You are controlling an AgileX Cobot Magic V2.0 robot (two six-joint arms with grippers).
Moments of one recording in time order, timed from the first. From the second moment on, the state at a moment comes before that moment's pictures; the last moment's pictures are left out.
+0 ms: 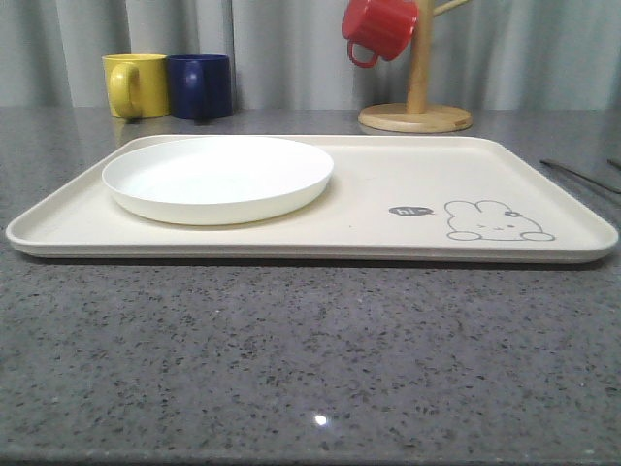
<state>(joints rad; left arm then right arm) -0.15 0.48 -0.43 -0.47 0.19 0.41 0.04 0.83 -0.83 0.06 0.85 0.06</state>
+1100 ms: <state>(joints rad) -0.15 0.48 -0.43 -0.47 0.19 0.41 0.04 1.55 -1.14 0.10 0.80 0.00</state>
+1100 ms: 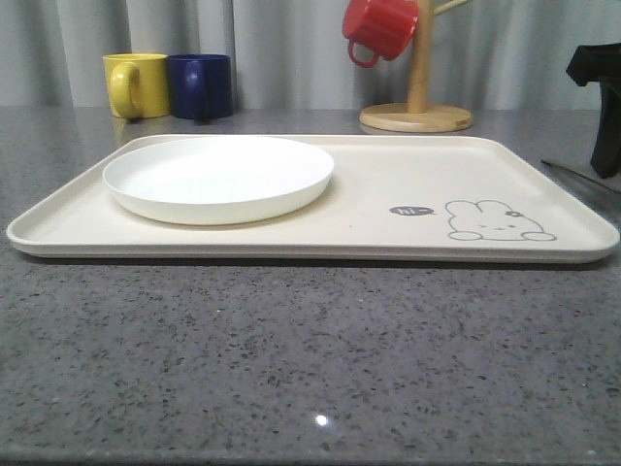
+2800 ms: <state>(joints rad) -0.15 0.48 -0.43 -0.47 0.18 0.41 0.43 1.55 -1.27 0.03 0.74 0.52</state>
